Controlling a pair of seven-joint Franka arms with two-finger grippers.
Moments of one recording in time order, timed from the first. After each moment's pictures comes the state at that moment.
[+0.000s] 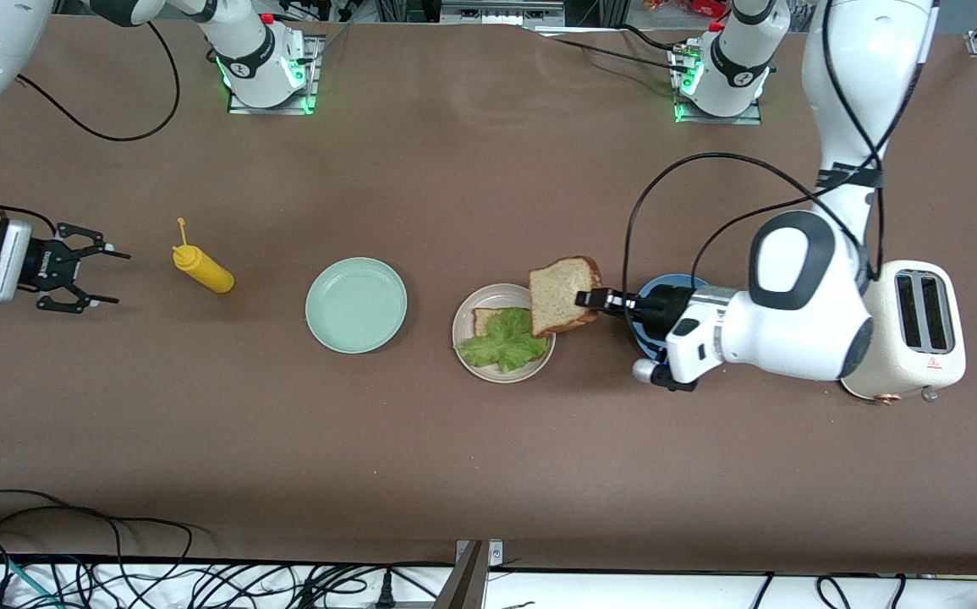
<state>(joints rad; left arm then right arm) -0.27 0.67 -0.01 -1.28 -0.88 1.68 0.05 0.39 0.70 -1.05 -1.69 1.07 1.38 -2.07</state>
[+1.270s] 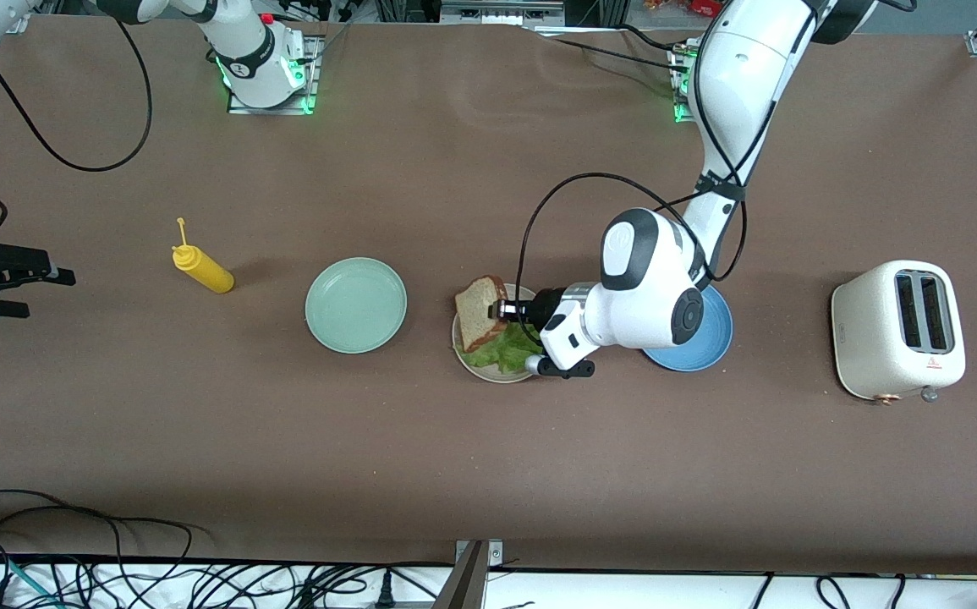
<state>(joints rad) -0.48 0.78 -0.01 -1.34 -0.91 2.07 -0.05 0.39 0.69 -0.98 -1.06 0.71 1.22 -0.77</state>
